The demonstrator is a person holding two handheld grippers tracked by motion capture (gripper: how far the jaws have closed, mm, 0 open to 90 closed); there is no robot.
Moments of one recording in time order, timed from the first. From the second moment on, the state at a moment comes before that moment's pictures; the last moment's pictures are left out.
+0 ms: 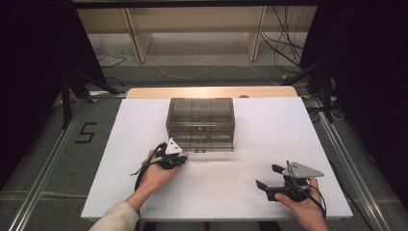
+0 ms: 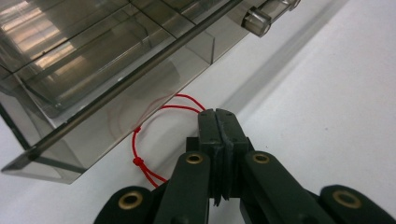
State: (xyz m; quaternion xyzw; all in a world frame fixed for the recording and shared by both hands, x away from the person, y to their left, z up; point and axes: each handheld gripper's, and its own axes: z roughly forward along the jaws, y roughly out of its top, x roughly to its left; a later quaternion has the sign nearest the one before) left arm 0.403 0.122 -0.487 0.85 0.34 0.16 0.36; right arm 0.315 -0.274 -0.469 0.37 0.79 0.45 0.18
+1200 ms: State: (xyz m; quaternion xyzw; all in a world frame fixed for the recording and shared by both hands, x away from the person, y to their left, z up) left arm 0.381 0.116 -0.469 0.86 0.31 0.16 0.37; right arm 0.314 -0.274 -0.469 0.37 0.79 0.45 0.18
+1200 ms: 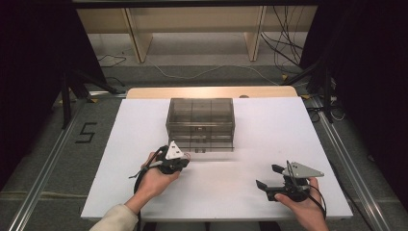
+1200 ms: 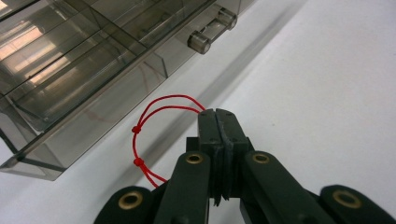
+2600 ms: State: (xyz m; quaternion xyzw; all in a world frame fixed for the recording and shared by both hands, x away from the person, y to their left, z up) left arm 0.366 0.100 -0.446 0.87 0.27 0.15 0.39; right arm 0.315 -0.274 -0.469 0.37 0.79 0.45 0.18
